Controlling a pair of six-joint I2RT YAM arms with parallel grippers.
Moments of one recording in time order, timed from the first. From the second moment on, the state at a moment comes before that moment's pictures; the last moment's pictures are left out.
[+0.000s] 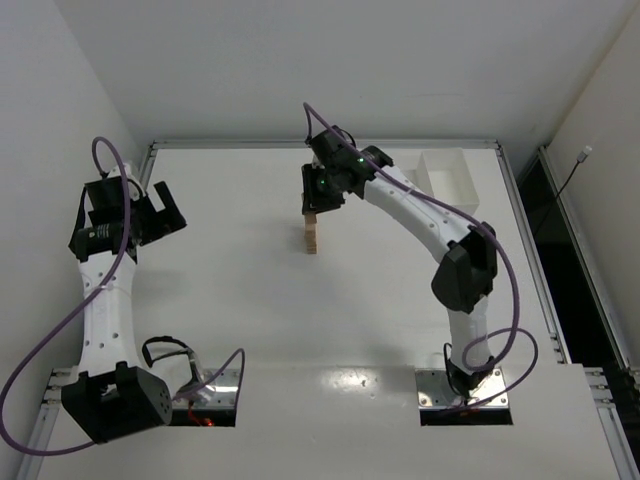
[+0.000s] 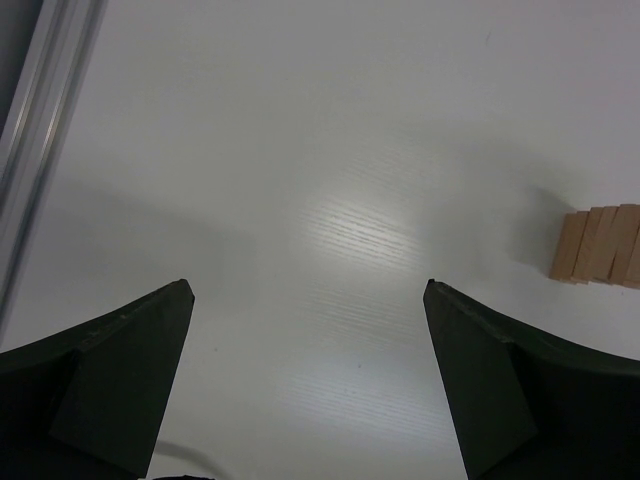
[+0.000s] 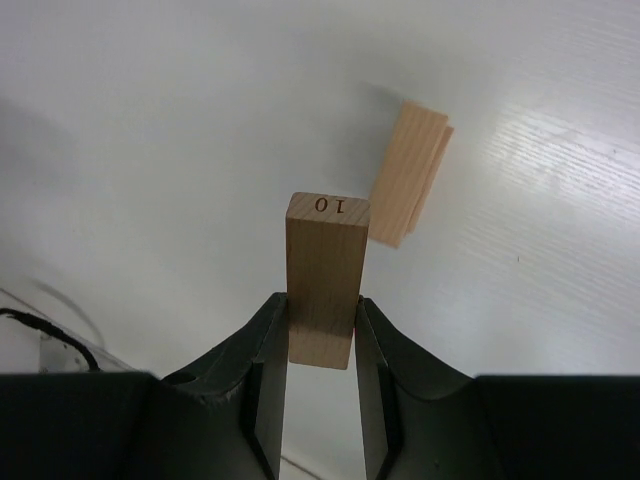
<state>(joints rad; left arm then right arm) 0.31 1.07 1.13 -0.75 0.12 -0.19 0.67 1.98 1.93 -0.85 -0.07 0.45</state>
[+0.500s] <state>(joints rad) 0.31 1.12 1.15 -0.75 0.08 -0.19 0.61 2.13 2.02 -0.87 -0.11 0.47</state>
